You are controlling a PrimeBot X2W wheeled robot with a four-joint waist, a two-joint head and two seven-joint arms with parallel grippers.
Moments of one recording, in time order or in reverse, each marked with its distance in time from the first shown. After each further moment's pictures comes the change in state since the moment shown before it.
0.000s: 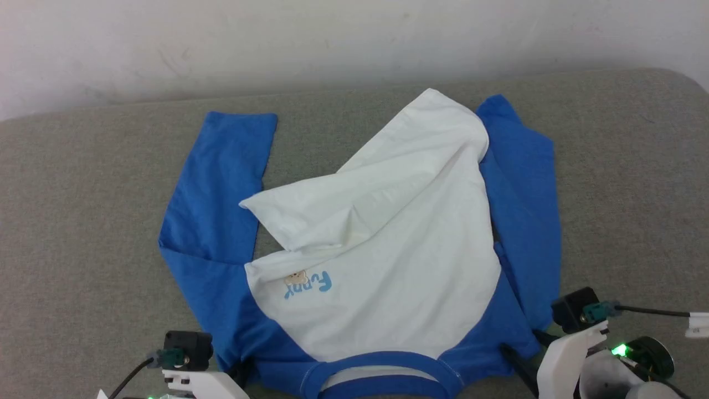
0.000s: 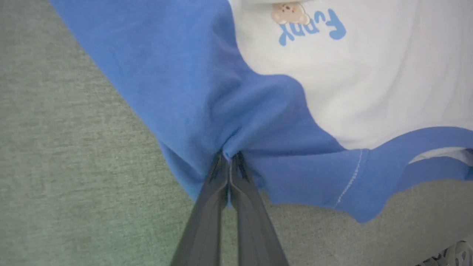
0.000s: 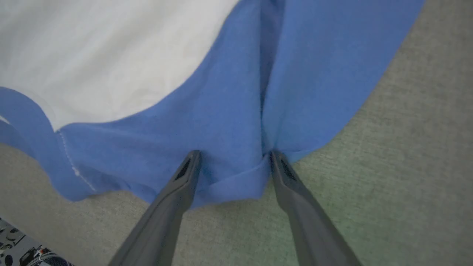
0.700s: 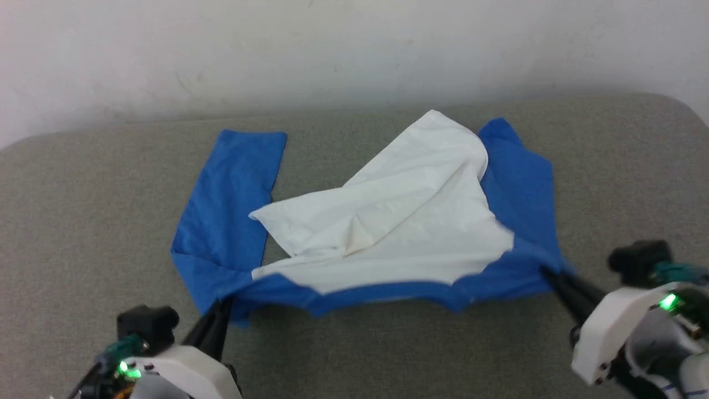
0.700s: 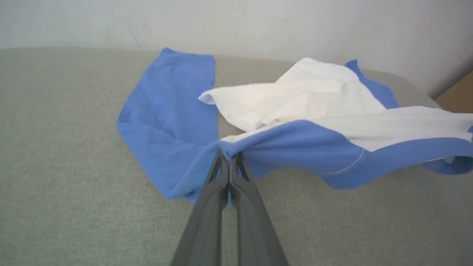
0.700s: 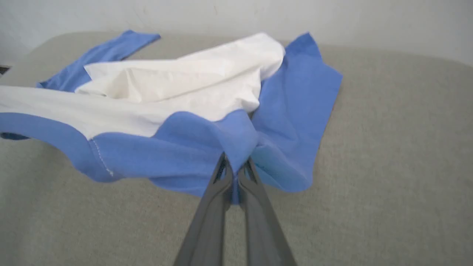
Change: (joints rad) left arm -0.009 -0.018 0.056 -0.126 -0.010 0.022 -0.193; right arm -0.030 -0.025 -0.104 -0.161 0.086 0.000 -0.064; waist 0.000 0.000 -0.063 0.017
